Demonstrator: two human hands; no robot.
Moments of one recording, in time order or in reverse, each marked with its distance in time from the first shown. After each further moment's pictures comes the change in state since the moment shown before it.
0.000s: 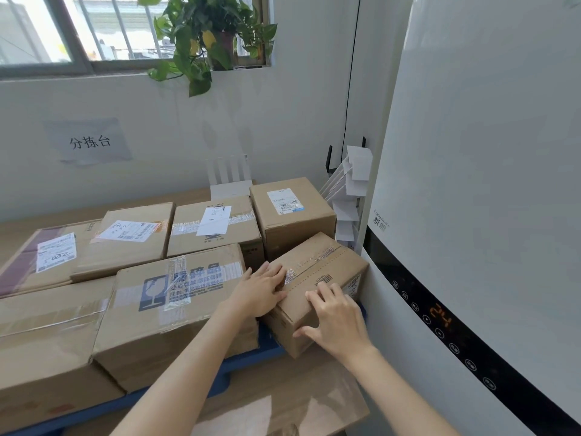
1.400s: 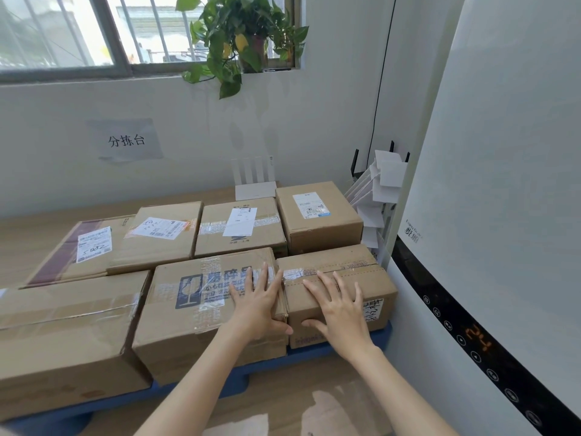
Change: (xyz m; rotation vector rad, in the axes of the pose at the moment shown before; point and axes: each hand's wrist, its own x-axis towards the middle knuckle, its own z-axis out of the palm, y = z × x) left_hand -0.028 -0.030 0.022 -0.072 0.020 -0.235; right_hand 0.033 -0.015 0.025 0.000 -0.207 0.033
